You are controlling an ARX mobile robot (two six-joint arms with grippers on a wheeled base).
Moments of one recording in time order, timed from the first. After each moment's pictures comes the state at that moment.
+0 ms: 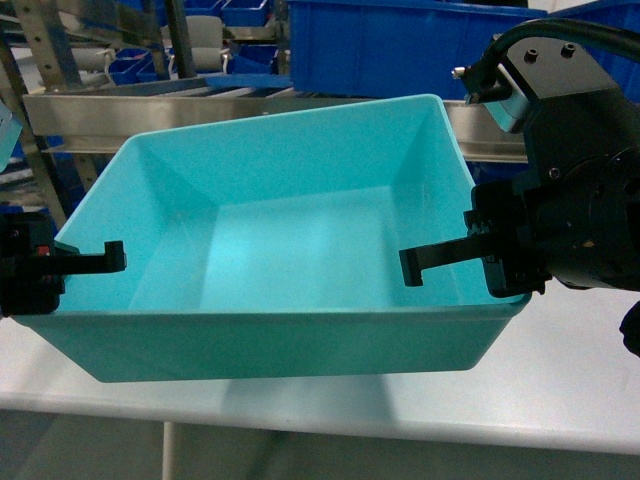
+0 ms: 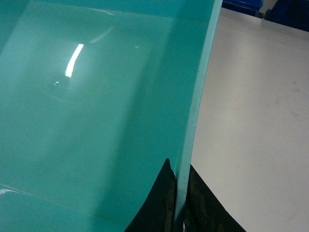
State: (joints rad) left arm -0.13 1.56 0.55 0.51 -0.18 -0.11; right arm 0.46 1.59 0.80 0.20 0.15 0.06
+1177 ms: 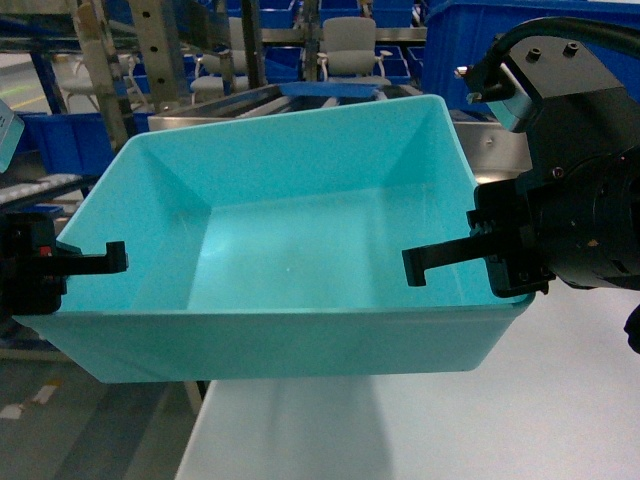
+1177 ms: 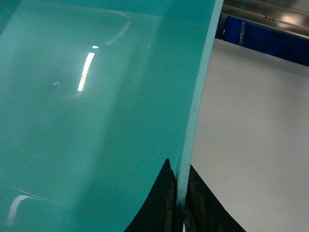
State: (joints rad) left arm -0.13 1.56 0.55 0.51 -0.18 -0.11; right arm 0.46 1.59 0.80 0.20 0.15 0.06
